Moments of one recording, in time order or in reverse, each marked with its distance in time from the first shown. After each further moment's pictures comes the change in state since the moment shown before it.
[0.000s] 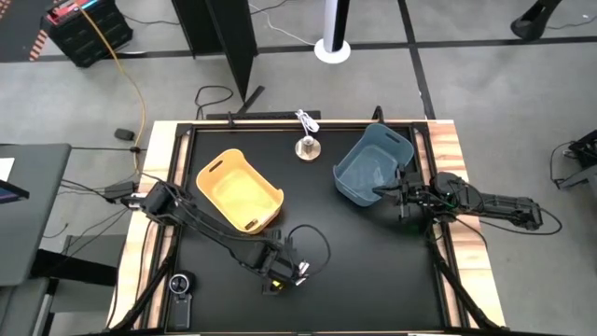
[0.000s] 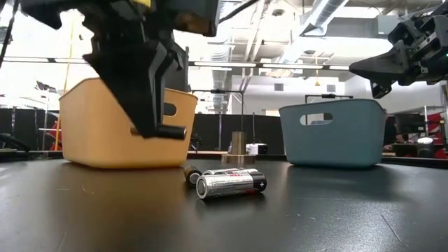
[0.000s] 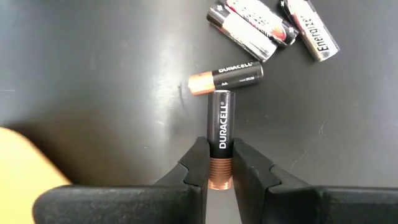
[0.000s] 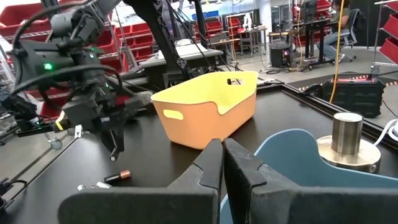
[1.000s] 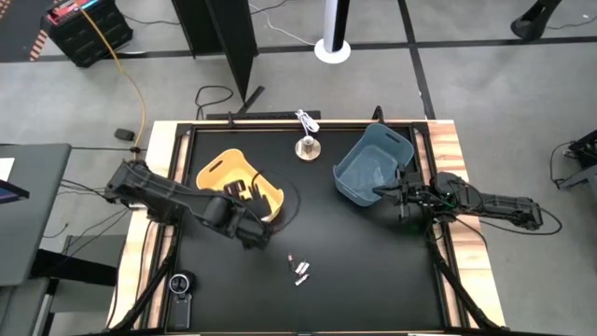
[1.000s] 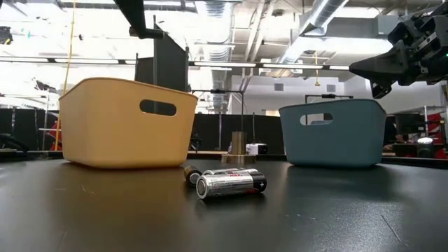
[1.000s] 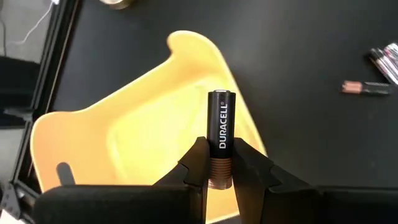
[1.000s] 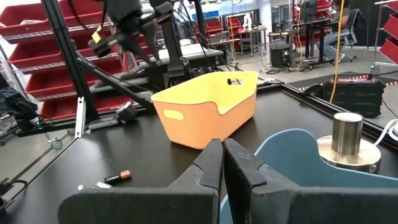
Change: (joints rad) left arm 0.113 -0.332 0.114 -0.511 -0.249 -0.208; right arm 0.000 0.000 0.000 0.000 0.000 0.001
